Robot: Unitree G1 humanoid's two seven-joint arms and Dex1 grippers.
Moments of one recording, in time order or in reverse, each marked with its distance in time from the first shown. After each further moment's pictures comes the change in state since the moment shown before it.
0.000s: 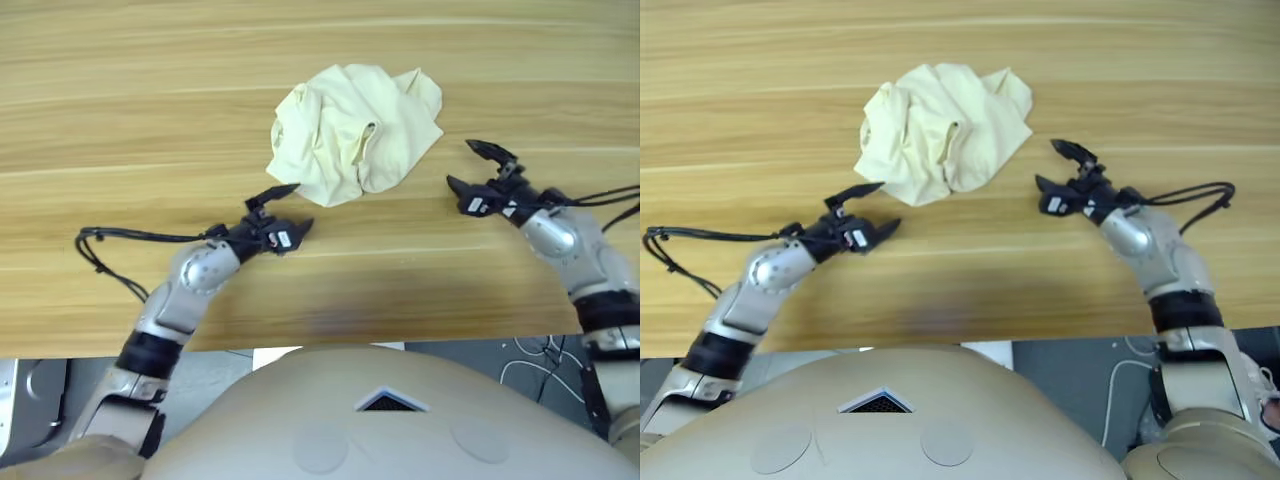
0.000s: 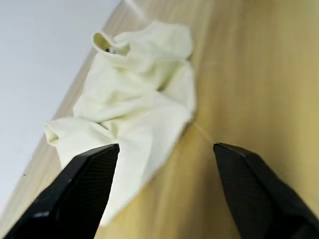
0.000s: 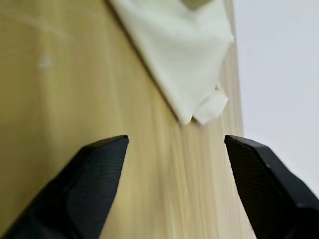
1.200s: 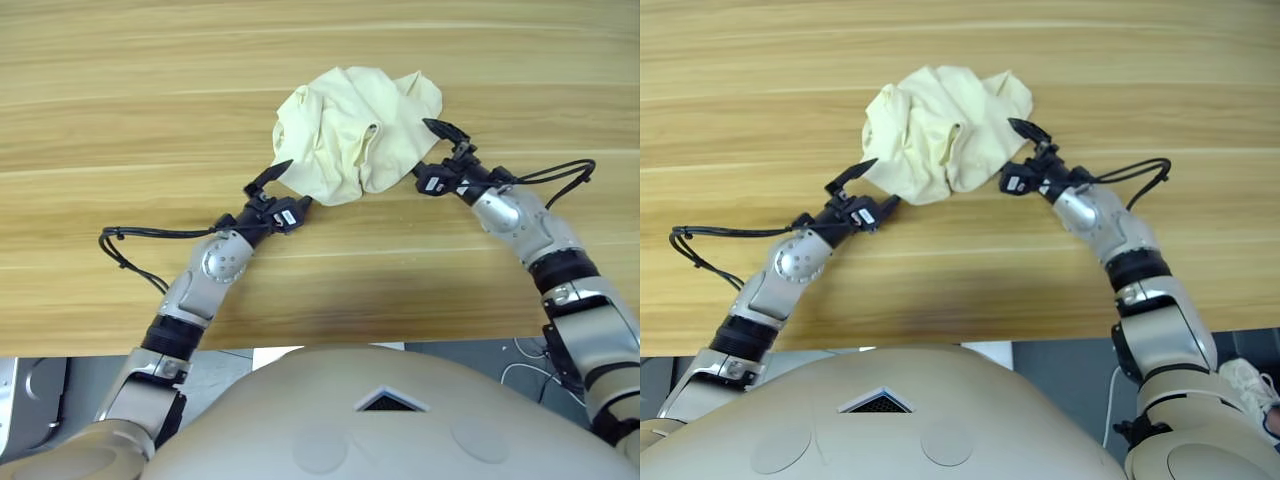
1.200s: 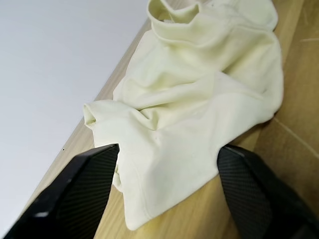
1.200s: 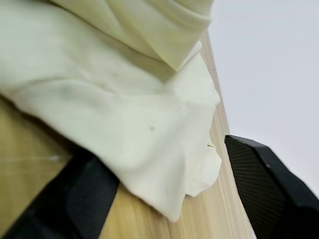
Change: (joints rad) left arm -0.040 -0.054 0.001 0.137 0.012 -0.009 0.189; right arm -0.178 0.077 0.203 0.214 0.003 -0.049 -0.173
